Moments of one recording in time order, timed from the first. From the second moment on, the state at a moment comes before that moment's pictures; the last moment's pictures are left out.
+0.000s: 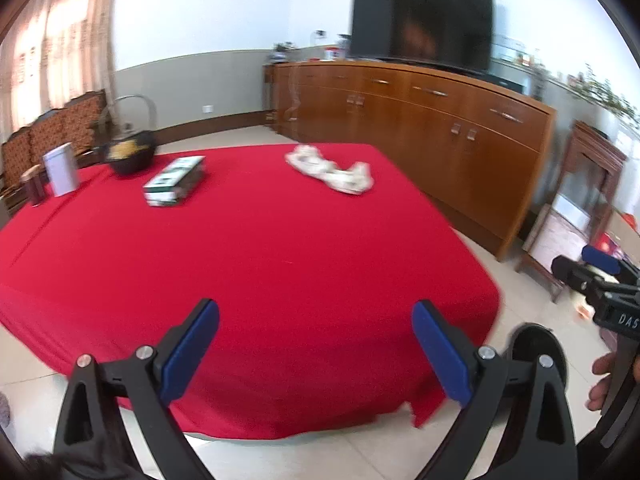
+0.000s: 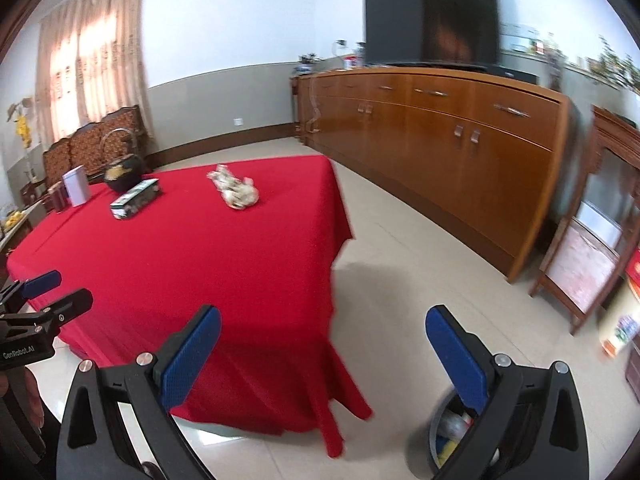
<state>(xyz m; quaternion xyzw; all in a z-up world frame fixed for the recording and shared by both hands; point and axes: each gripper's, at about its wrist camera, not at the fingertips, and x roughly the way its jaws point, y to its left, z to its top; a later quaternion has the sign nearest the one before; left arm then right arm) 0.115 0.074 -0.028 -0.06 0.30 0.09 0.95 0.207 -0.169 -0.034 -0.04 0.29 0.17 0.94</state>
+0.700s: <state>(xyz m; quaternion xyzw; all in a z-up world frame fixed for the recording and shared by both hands) 0.210 0.241 -0.033 -0.06 0.32 0.18 0.93 0.358 0.051 -0.037 -0.18 0.33 0.27 0.89</state>
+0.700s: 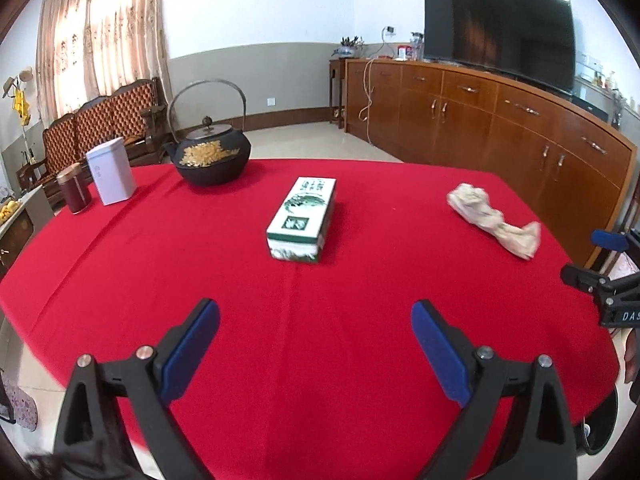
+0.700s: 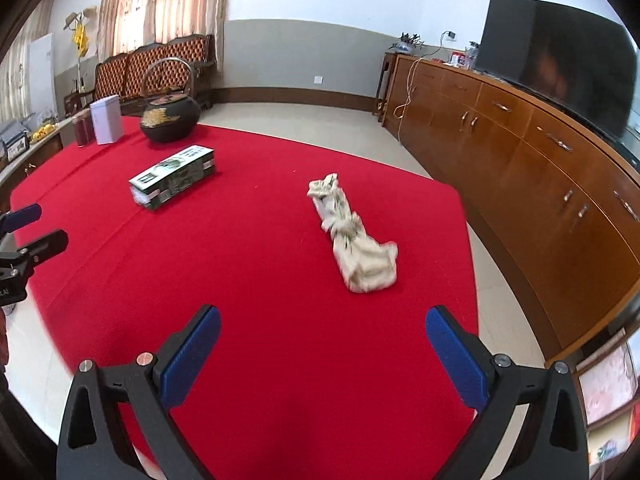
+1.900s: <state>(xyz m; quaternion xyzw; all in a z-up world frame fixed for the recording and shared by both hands) 0.290 0.251 -0.051 -0.07 0.37 0.13 0.92 0.459 0.067 -0.072 -0.13 0.40 0.26 0.87</state>
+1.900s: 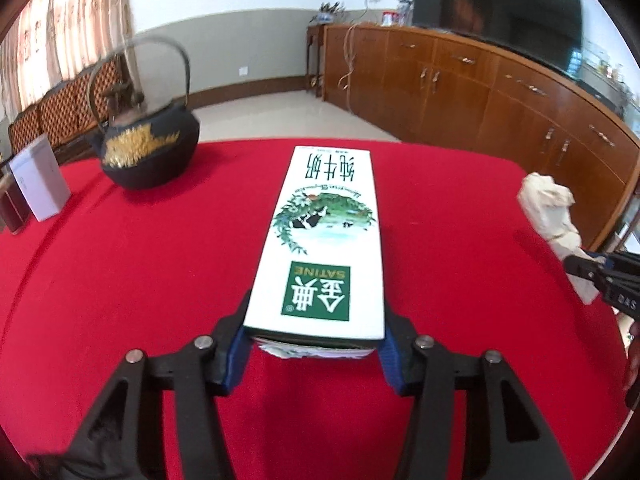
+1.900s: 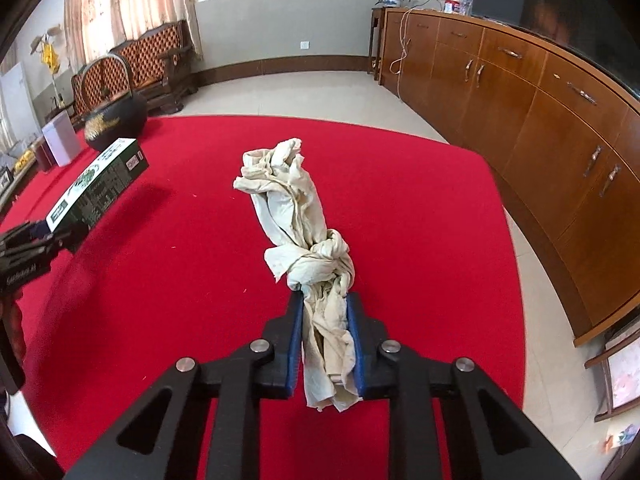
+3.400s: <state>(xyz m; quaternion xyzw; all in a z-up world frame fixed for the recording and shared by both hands) 0.168 -0.046 -0.009 -0.01 0.31 -0.09 0.94 0.214 -0.282 -0.022 0.01 0.37 0.07 0.93</state>
